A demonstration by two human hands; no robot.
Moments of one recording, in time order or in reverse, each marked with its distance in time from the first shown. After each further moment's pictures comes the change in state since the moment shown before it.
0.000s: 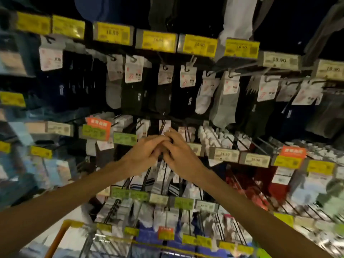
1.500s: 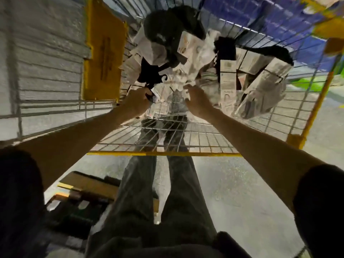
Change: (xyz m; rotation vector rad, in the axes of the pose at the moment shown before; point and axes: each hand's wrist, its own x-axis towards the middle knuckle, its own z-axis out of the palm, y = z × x) left_hand -0.522 -0.092 0.451 -0.190 -0.677 -1.425; right_hand -0.516 -0.035 0.492 0.459 -1.025 0.739
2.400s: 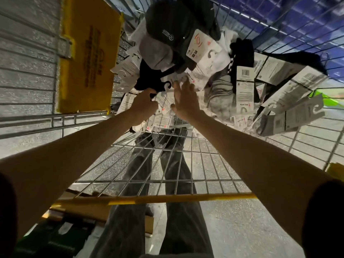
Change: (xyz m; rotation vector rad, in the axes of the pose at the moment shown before) left_hand 0.096 -0.036 0.056 -0.356 -0.071 -0.113; right_hand 0.092 -0.010 0.067 -0.294 0.091 -0.012
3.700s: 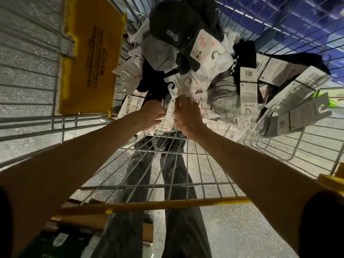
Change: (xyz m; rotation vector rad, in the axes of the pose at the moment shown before) left_hand 0.007 -0.007 0.020 -0.487 -0.220 -0.307; right_hand -0.023 -0.003 0.037 -0.423 0.029 -0.074
